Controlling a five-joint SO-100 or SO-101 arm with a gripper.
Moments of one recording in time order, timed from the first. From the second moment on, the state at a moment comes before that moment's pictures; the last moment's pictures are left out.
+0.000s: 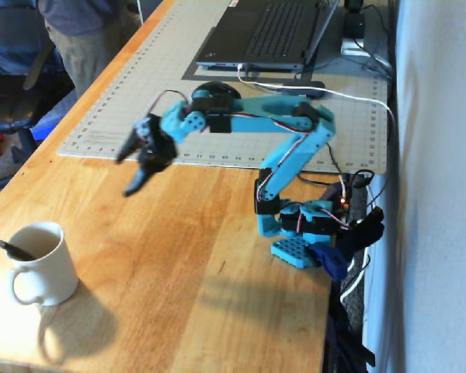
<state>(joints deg) -1.8 132.2 131.0 37.1 -132.4</state>
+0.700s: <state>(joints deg) 5.4 167.3 146.1 50.4 -123.3</state>
